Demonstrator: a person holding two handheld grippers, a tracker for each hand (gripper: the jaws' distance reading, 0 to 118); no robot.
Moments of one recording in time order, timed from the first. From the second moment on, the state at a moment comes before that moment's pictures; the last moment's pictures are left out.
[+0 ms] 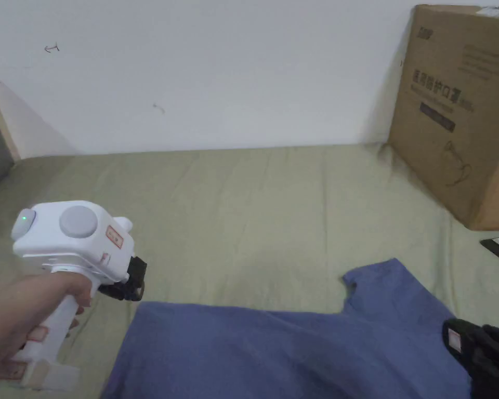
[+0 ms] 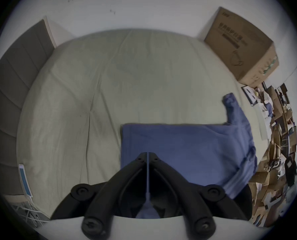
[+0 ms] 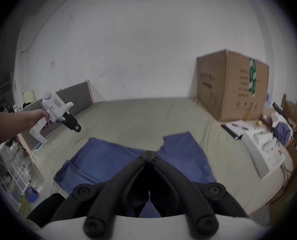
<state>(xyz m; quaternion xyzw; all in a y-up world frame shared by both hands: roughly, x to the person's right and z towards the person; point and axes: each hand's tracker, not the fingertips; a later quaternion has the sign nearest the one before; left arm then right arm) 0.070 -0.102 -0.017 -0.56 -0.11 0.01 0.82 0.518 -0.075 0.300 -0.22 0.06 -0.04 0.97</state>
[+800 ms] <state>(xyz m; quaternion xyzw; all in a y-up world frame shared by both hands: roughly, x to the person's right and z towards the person) 0.082 -0.214 -0.068 -0.58 -0.13 -0.08 0.80 0.514 -0.140 0.227 -0.35 0.07 -0.09 0.93</state>
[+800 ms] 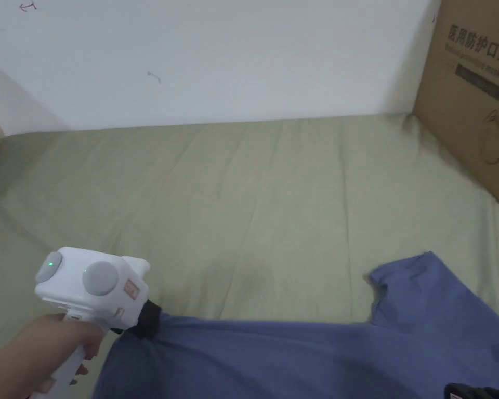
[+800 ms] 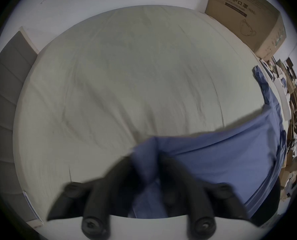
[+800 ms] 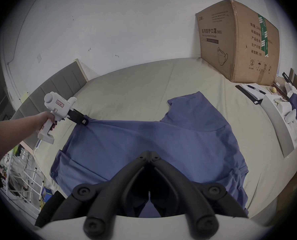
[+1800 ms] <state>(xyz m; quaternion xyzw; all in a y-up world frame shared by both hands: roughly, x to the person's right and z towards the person) 0.078 -0.173 -0.012 -0.56 -0.13 -0.07 0.81 0.663 -0.201 -0.050 -0.60 -0.05 -0.11 0.79</state>
